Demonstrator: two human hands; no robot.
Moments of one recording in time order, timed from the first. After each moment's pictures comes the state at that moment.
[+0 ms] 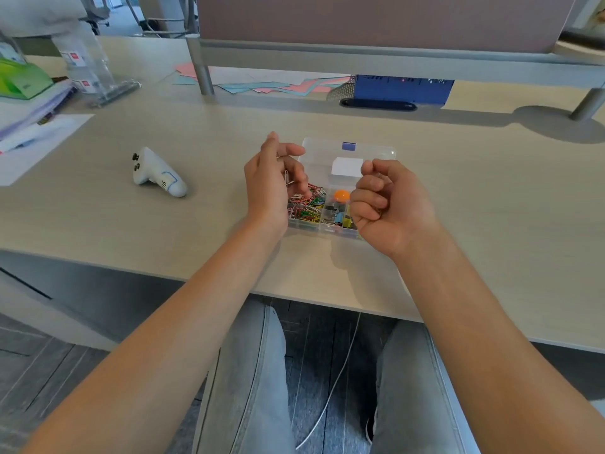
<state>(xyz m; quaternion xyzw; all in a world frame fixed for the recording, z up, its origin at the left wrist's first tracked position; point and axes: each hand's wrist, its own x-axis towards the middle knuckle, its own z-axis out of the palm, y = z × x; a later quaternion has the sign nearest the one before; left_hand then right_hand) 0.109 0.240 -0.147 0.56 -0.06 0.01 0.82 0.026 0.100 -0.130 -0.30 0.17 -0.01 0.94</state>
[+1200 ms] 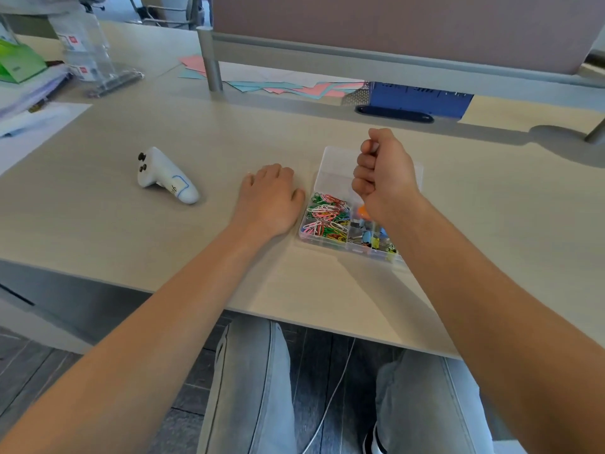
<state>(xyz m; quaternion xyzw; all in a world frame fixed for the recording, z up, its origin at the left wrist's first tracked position) 0.190 0.288 -0.198 0.96 -0.23 0.09 0.14 0.119 0.125 -0.120 -0.51 0.22 -0.13 0.82</state>
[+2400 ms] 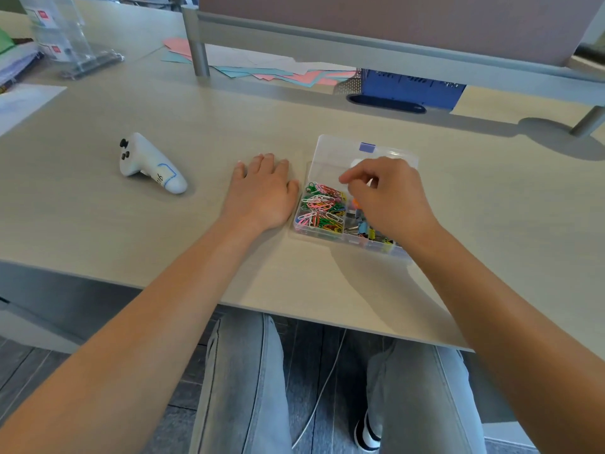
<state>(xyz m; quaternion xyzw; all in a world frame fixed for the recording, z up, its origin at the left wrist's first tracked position) 0.186 0.288 -0.197 0.97 -0.23 0.05 0.10 0.070 0.117 -0.139 -0.92 0.10 -0.19 0.33</state>
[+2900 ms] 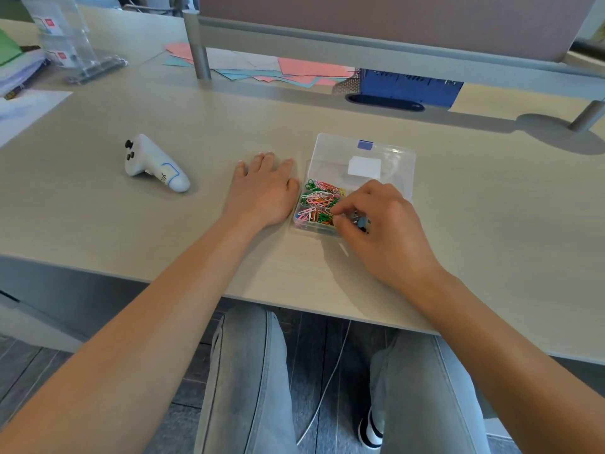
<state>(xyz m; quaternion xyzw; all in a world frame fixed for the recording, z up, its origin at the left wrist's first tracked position) 0.184 0.289 -0.196 0.97 -0.23 0.04 0.10 0.025 0.128 -0.173 -0.93 -0.03 -0.26 0.25</state>
